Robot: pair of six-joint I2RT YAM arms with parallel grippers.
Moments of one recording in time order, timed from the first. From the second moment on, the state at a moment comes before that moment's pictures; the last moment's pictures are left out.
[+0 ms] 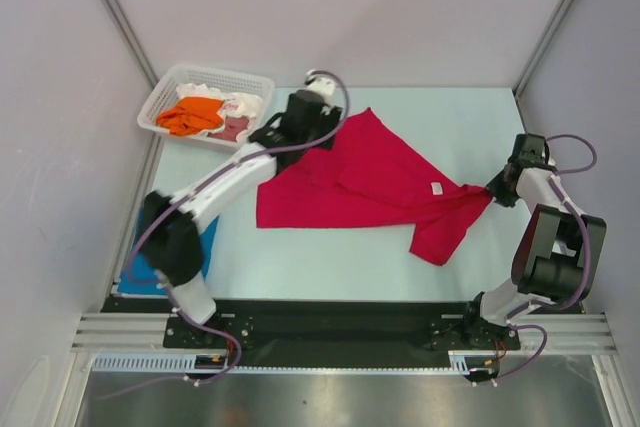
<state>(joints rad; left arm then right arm) -0.65 1.84 1.63 -0.35 -0.36 -0.05 -0.28 1.55 0.99 -0.46 0.10 0.55</state>
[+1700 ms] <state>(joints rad) -0.29 1.42 0.65 -0.29 -0.16 -1.12 0.42 0.97 0.82 -0.79 0.32 0.73</state>
